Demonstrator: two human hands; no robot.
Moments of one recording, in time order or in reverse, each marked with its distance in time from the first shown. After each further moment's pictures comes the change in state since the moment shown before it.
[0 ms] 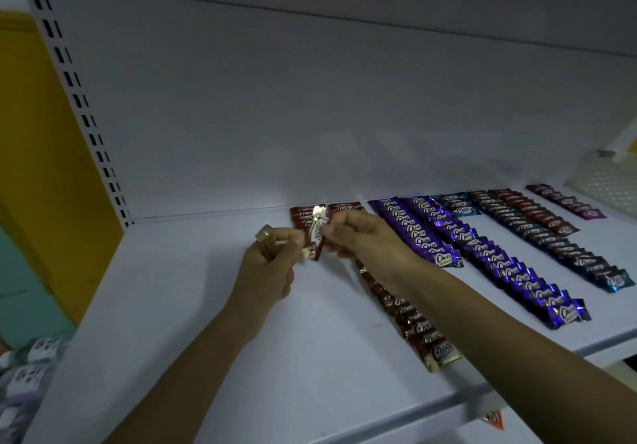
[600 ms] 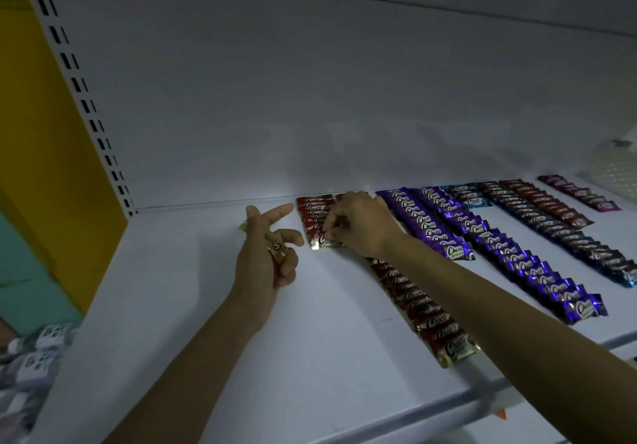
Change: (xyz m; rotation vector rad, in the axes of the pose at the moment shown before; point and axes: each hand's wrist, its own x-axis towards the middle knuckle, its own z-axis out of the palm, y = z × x) left_hand 0.006 0.000 -0.006 -0.324 -0.028 -0.074; right_hand 0.049 0.018 -0.004 -1.095 0.063 -0.263
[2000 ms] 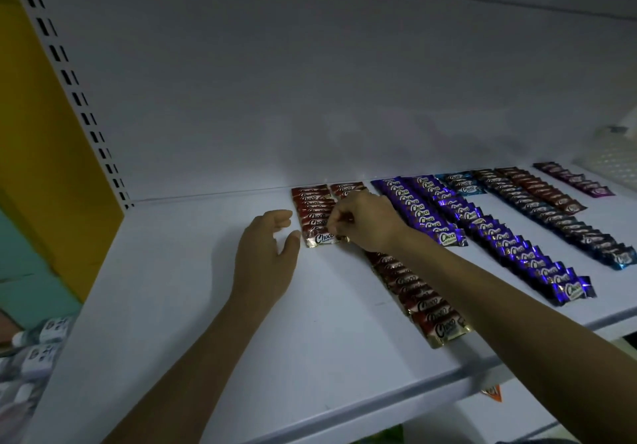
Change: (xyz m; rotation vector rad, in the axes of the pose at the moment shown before) left_hand 0.002 -0.021 -0.005 0.928 0.194 0.398; right_hand -0.017 0.004 -0.007 0.126 -0.101 0.091
